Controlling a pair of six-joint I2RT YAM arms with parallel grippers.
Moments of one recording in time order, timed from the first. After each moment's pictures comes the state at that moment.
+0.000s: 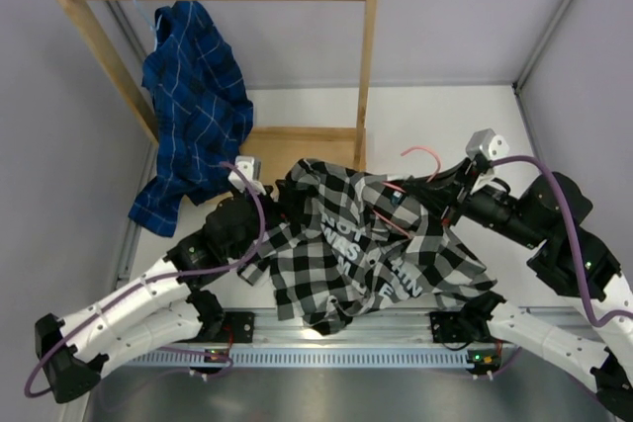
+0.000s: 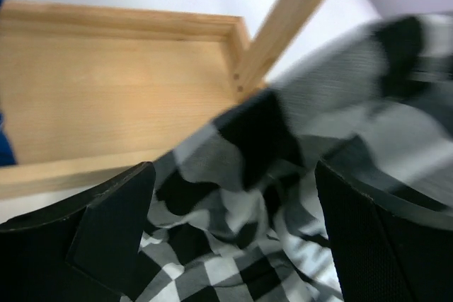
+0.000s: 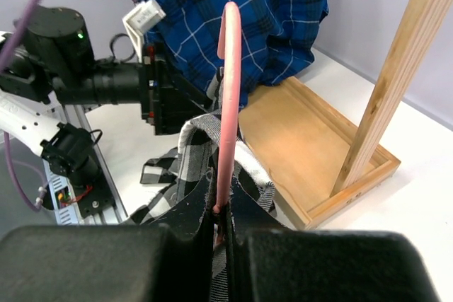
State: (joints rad) left arm -0.87 0.76 0.61 -0.07 -0.50 -0.50; right arm 0.77 0.65 1.13 -0.47 -0.24 0.07
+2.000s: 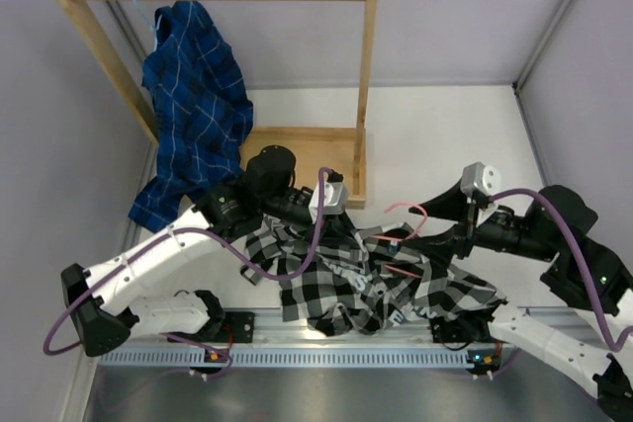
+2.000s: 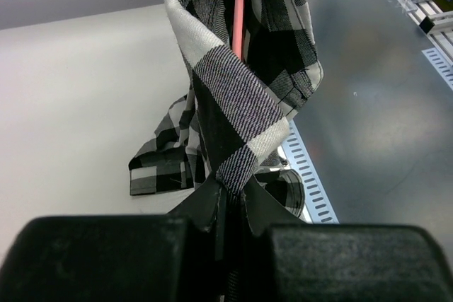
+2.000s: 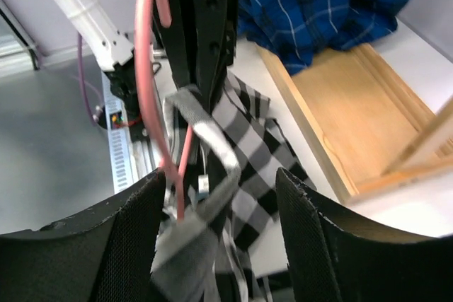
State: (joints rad) left arm -0.92 1.15 1.13 -0.30 0.93 0.23; right arm 0.77 0.58 1.11 -0.62 -0.51 0.00
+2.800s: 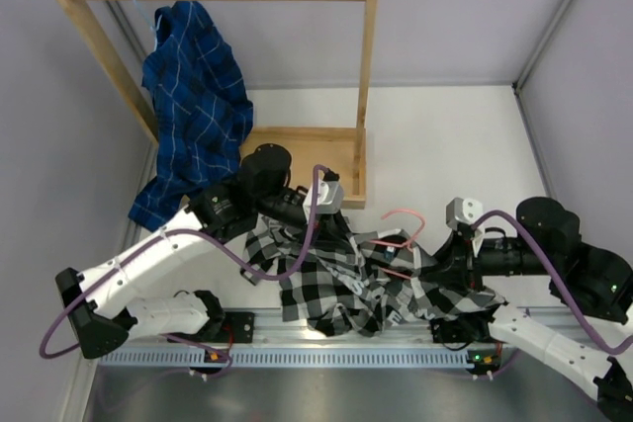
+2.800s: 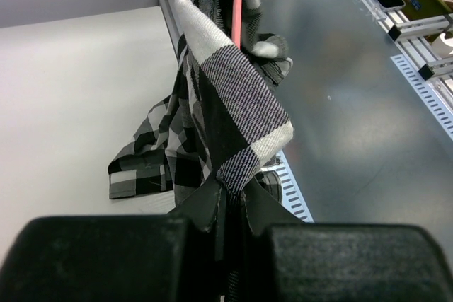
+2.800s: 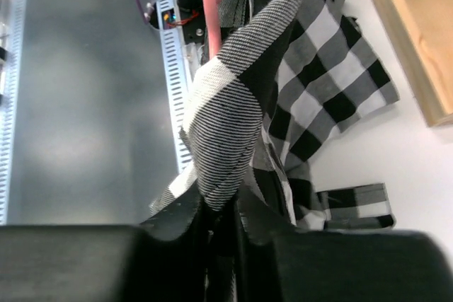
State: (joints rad) left arm -0.92 1.13 1.16 -0.36 0.98 0.20; right arm 0.77 0.54 1.13 -1.05 -0.62 -0.09
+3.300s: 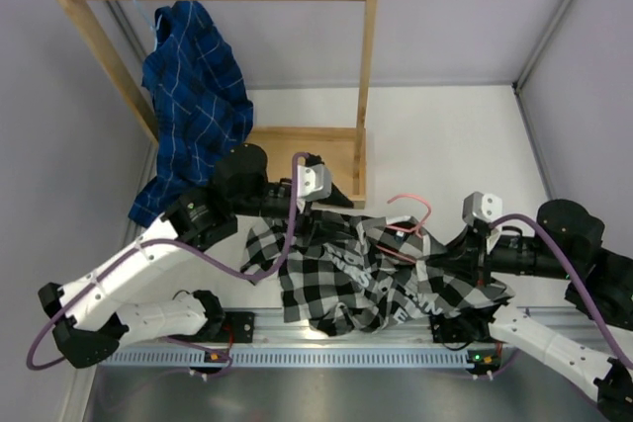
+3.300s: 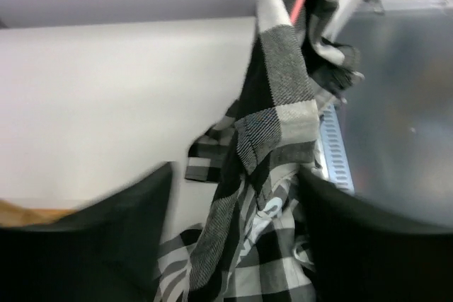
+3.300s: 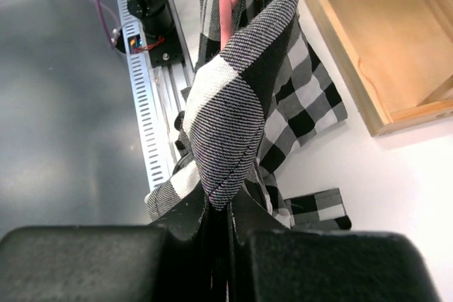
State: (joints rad) left arm -0.92 1.06 1.20 -0.38 0.70 0.17; right arm 0.77 0.53 1.18 -1.03 -0.52 -0.10
